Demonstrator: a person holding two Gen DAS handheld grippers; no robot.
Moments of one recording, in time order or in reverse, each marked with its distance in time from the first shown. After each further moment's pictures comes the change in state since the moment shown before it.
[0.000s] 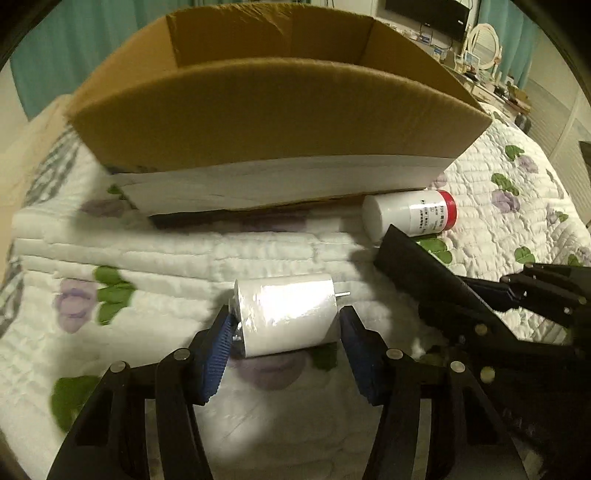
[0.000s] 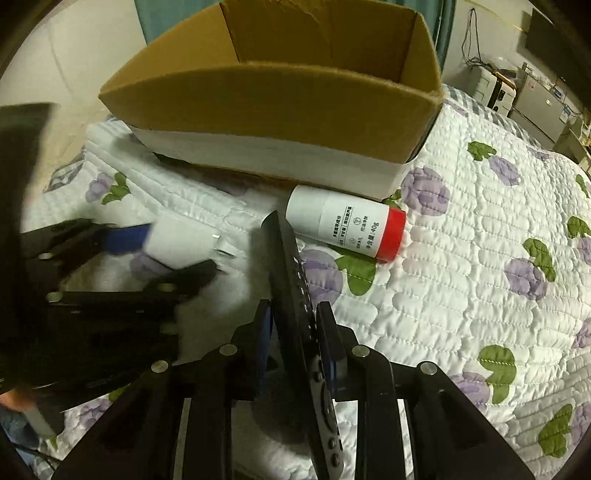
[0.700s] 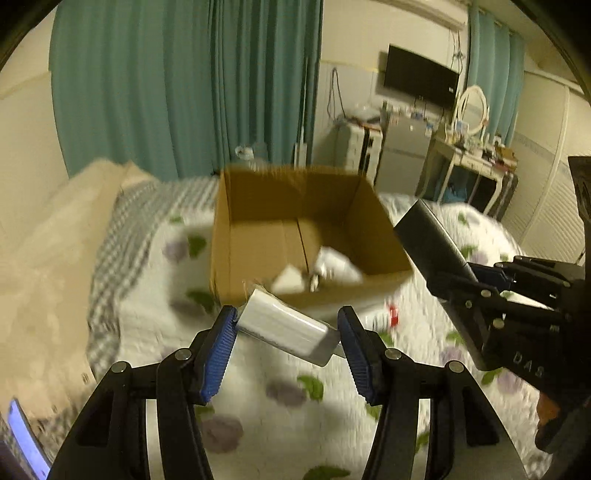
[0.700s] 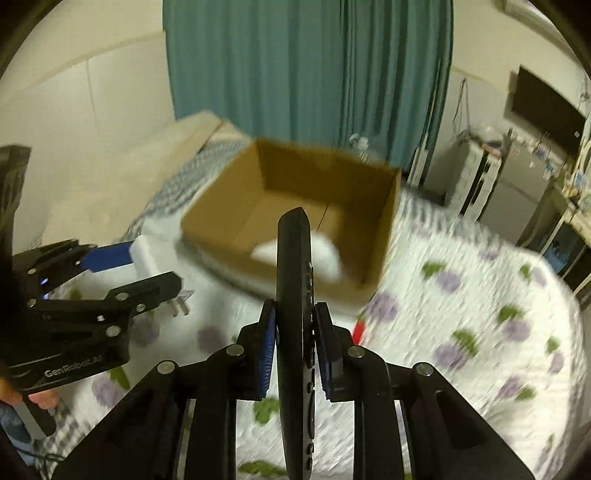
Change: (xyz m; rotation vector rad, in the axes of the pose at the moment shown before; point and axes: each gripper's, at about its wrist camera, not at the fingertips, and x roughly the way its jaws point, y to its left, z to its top) left arm -0.137 0.022 0.050 -0.043 -0.304 -0.003; right arm -0.139 0.020 0.043 -0.053 -0.313 -0.039
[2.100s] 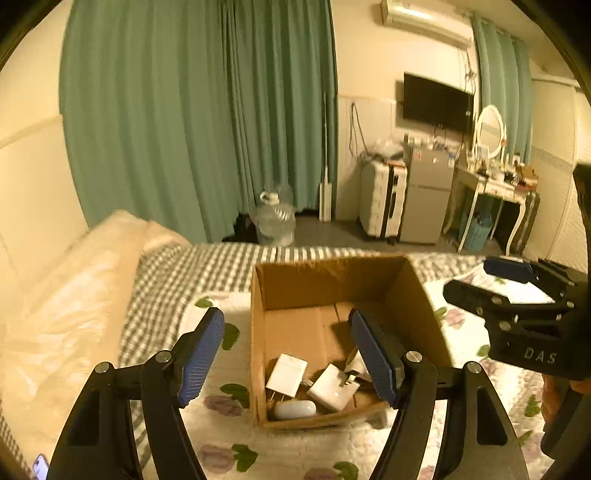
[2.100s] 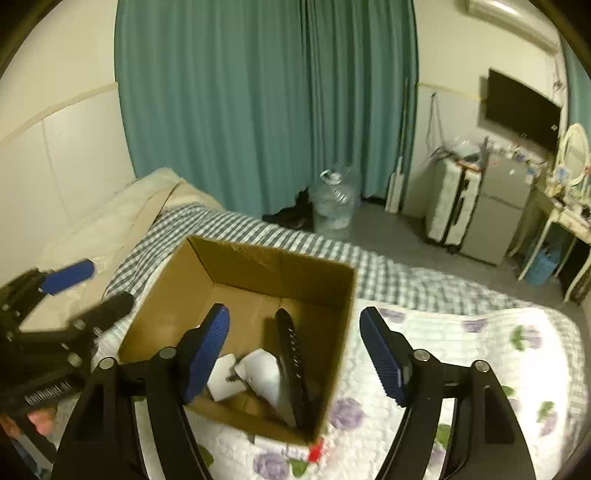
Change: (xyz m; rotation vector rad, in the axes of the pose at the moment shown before) left arm 0.008 0.017 0.068 0.021 -0.151 0.105; right arm 0.034 -0.059 0.078 0.101 -0.132 -0.051
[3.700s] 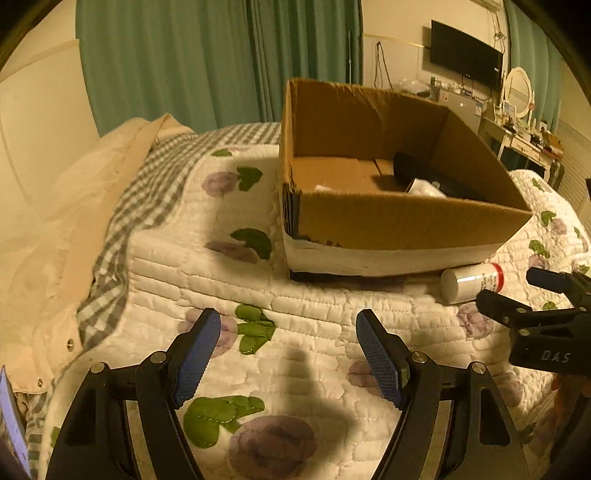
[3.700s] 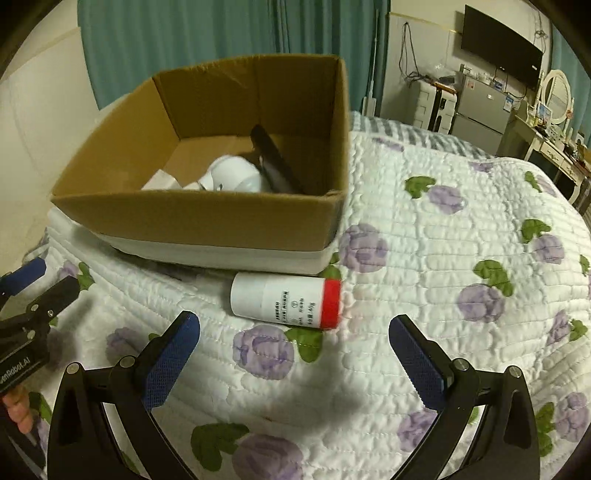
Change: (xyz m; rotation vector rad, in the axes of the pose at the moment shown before) left arm 0.056 0.017 -0.145 -0.037 0.254 0.075; right arm 0.066 0.014 -0.145 0.093 0.274 -0.095
